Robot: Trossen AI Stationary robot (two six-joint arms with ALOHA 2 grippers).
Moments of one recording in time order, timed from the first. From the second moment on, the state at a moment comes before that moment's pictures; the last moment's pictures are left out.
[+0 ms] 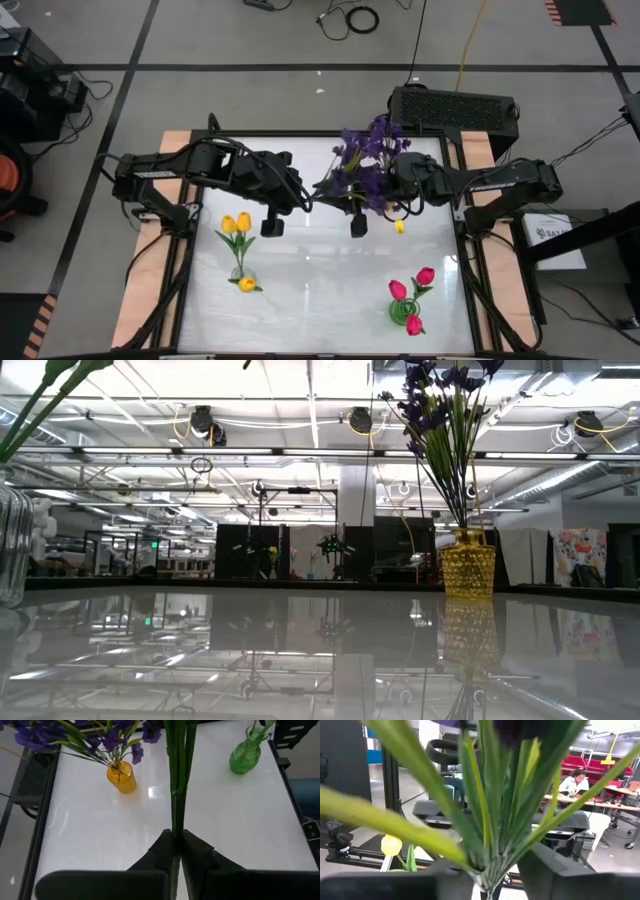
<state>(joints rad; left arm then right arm) -0.11 1.59 1.94 -1.14 -0.07 0.04 0.08 1.42 1.32 0.17 0.01 -0.09</state>
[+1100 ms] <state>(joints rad) -0.16 1.46 1.90 -0.90 -0.31 -0.05 0.14 0.82 1.32 -0.40 0.11 0.02</state>
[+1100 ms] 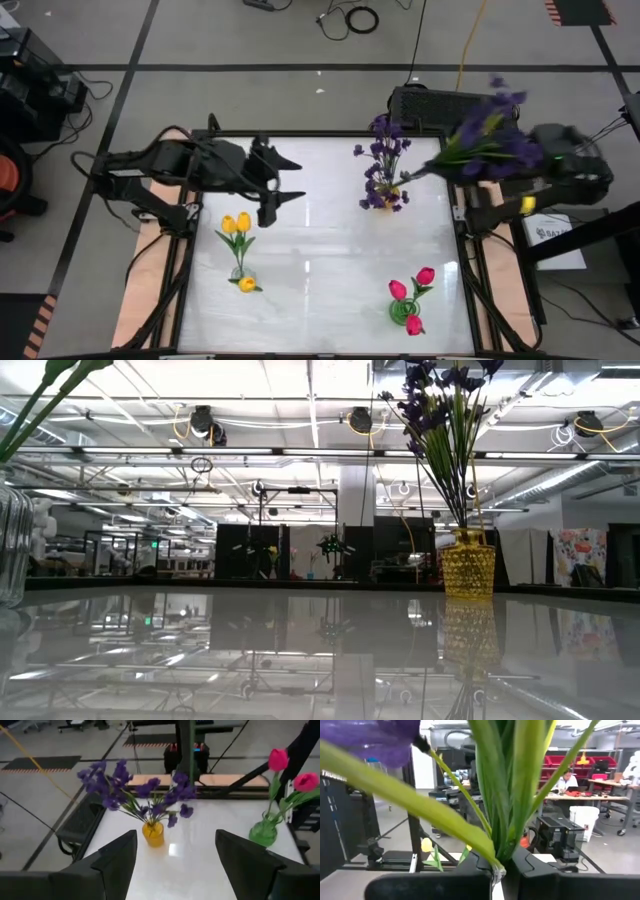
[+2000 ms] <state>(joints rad) -0.14 1.49 1.68 -0.59 -0.35 -0.02 0.20 0.68 1.31 -0.87 0.42 0.01</state>
